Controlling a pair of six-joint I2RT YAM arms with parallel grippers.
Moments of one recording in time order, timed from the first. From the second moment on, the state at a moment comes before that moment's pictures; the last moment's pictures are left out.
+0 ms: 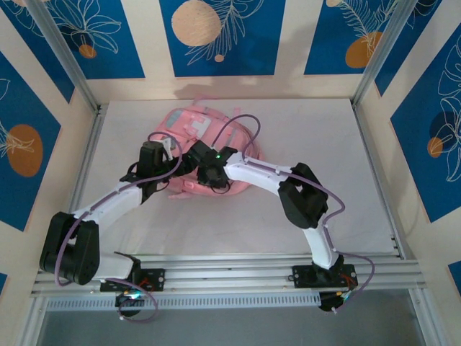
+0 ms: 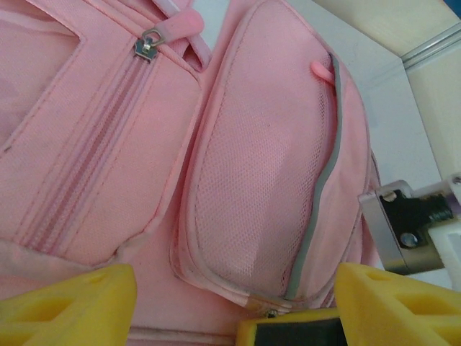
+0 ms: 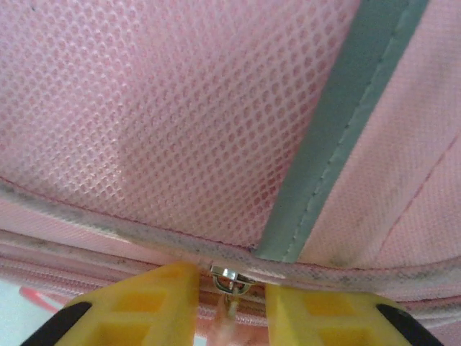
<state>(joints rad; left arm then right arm) -0.33 1.35 0.75 0.02 0.28 -0.60 0.90 2.09 1.69 -0.79 0.13 1.04</state>
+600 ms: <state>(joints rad) -0.34 1.55 0.78 0.15 0.33 -0.71 0.85 1.99 1.56 -0.65 -0.02 0.87</state>
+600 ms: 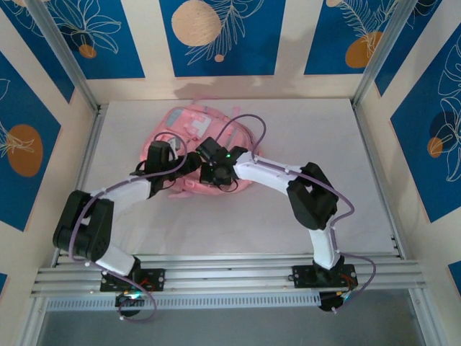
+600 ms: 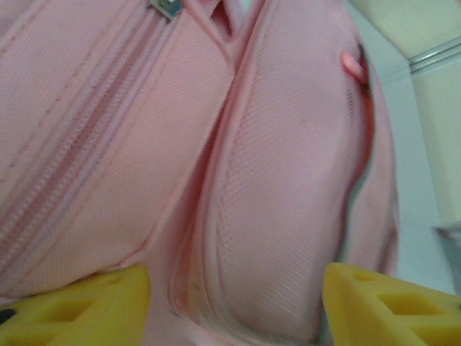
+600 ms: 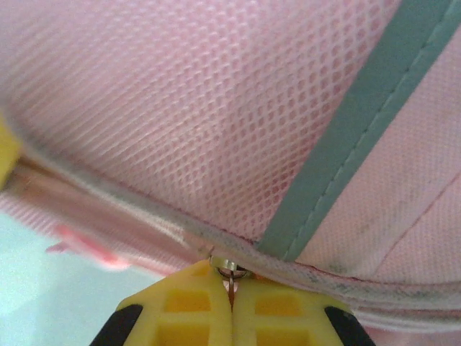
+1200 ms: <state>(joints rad) -0.36 1.69 0.85 0.20 0.33 -0.68 0.68 1.92 1.51 -0.86 -0.09 0.32</state>
